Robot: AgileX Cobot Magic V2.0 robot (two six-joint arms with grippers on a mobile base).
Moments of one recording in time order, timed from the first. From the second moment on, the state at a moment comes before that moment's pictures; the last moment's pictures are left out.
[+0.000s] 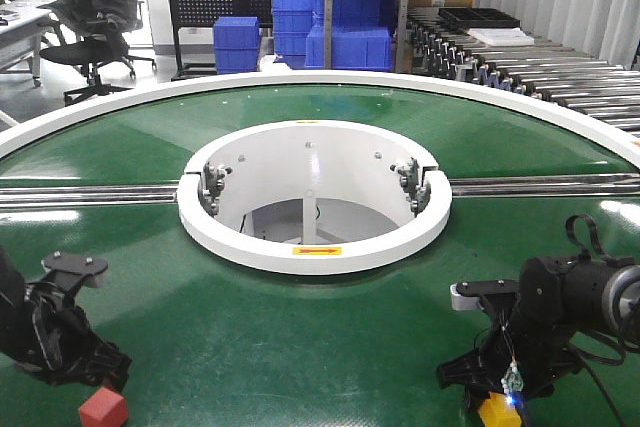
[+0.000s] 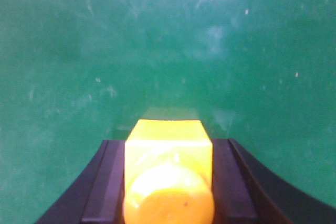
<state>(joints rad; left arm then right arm) -0.02 1.86 -1.28 -0.33 0.73 0.51 0.12 2.00 -1.37 0.06 0.76 -0.05</state>
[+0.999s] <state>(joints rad) -0.02 1.85 -1.29 -0.34 0.77 0.59 0.12 2.00 -1.37 0.06 0.74 -0.05</state>
